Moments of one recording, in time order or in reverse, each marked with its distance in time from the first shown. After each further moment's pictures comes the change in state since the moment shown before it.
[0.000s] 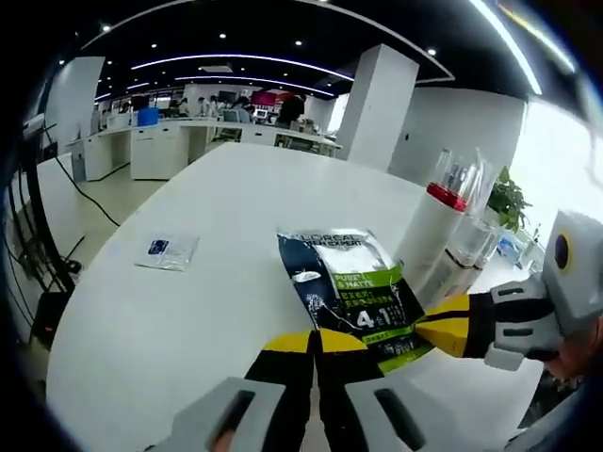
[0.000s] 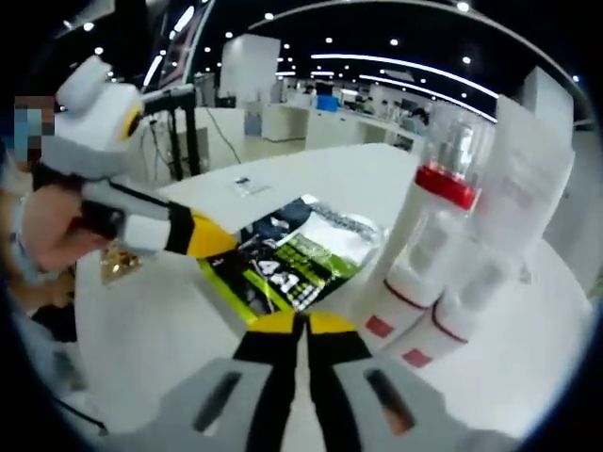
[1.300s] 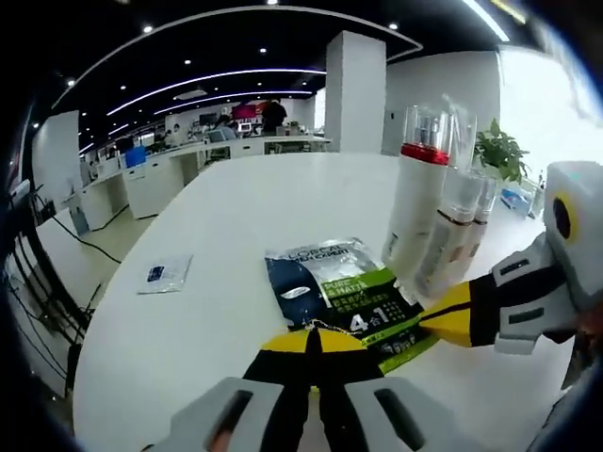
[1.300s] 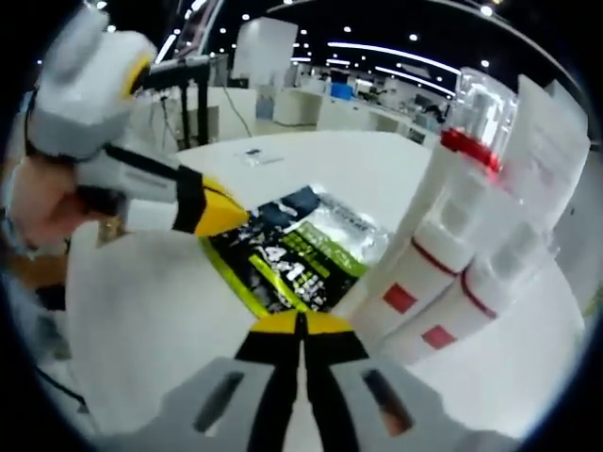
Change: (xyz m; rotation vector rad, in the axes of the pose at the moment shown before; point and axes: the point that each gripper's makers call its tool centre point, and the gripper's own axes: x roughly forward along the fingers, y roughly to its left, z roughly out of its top) left arm 0.005 -0.004 -0.009 0.239 -0.004 0.086; right arm 0.005 0.006 -0.024 -0.065 0.065 0.030
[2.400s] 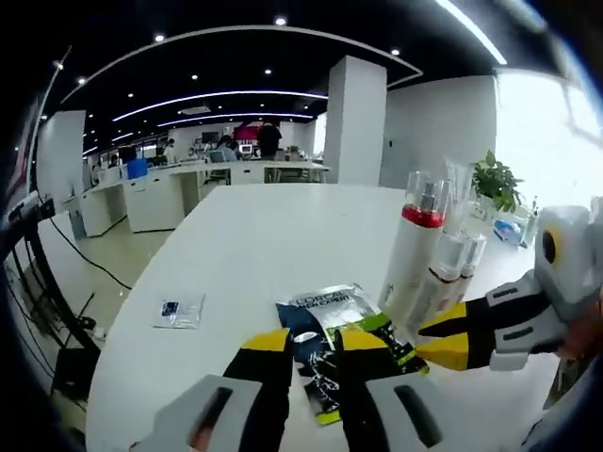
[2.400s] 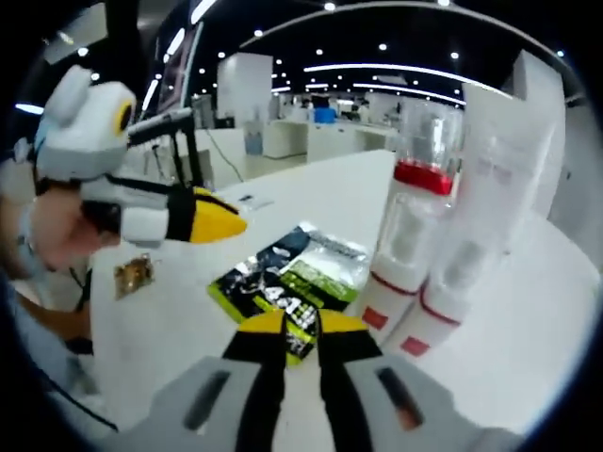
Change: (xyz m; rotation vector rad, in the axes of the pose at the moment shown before) left arm -0.034 0.012 0.053 -0.048 -0.165 -0.039; right arm -0.024 -0.009 0.033 0.163 -0.170 0.030
